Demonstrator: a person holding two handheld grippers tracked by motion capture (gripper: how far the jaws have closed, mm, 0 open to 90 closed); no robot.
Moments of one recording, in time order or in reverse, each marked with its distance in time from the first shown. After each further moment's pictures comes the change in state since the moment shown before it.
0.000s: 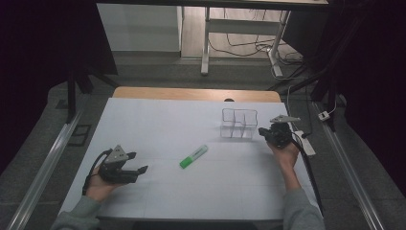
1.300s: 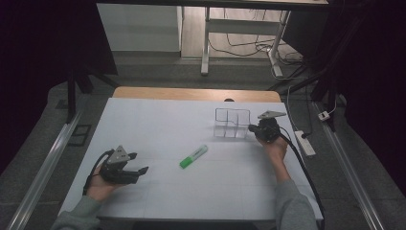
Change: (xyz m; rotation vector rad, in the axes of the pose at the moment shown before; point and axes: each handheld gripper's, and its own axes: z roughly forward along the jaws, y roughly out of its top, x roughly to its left) left arm -0.001 0.000 0.003 0.026 0.004 0.024; right arm 0.010 0.015 0.039 0.013 0.050 -0.068
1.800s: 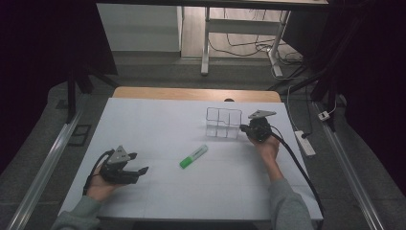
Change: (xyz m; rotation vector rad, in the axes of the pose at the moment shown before) left arm 0.000 0.000 0.000 0.002 0.001 0.003; right arm 0.023 0.012 0.014 0.011 0.028 -0.035
